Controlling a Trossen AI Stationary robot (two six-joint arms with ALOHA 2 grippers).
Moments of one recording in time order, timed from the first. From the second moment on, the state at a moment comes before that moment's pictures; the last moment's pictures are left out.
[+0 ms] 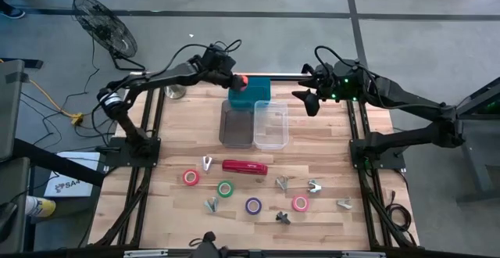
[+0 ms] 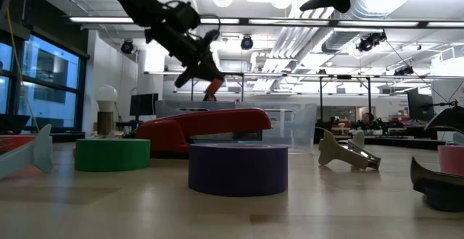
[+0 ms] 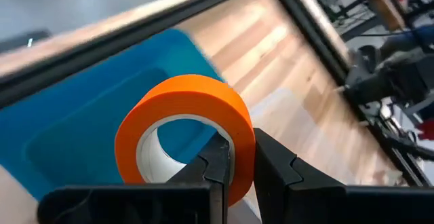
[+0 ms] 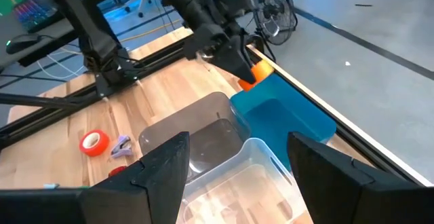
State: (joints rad) left arm 0.67 1.66 1.21 -0.18 0.37 -0.48; right arm -0.37 1.07 1.17 -0.55 0.02 0.27
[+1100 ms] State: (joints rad) left arm 0.63 2.12 1.77 -0.87 0.12 -0.36; right arm -0.37 1.07 1.17 -0.57 0.10 0.31
